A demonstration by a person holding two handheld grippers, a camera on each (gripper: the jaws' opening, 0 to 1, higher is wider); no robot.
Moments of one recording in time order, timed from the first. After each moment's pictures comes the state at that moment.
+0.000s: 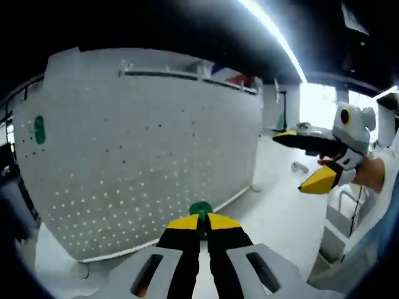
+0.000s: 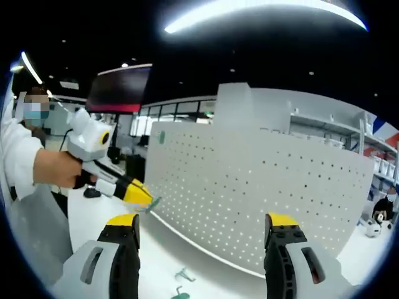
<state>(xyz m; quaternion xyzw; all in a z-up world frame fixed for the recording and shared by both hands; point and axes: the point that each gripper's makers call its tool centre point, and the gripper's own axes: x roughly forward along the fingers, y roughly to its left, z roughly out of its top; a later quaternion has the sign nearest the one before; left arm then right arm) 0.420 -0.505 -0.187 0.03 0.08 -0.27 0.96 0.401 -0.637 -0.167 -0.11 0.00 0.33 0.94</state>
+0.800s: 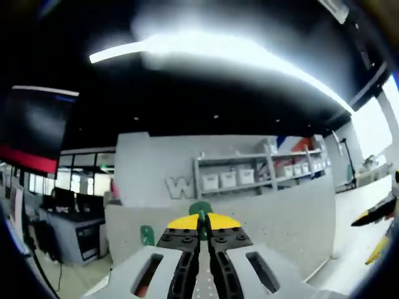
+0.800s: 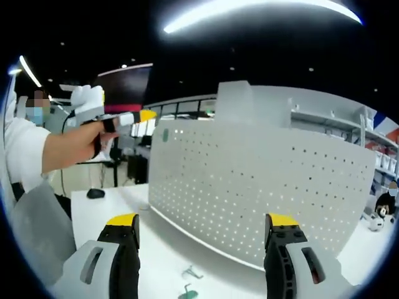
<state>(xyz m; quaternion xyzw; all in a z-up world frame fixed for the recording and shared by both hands) 0.464 -0.394 -0.053 0.03 -0.19 -0.04 0.98 0.396 -0.639 -0.184 -0.09 0.01 0.33 0.94</state>
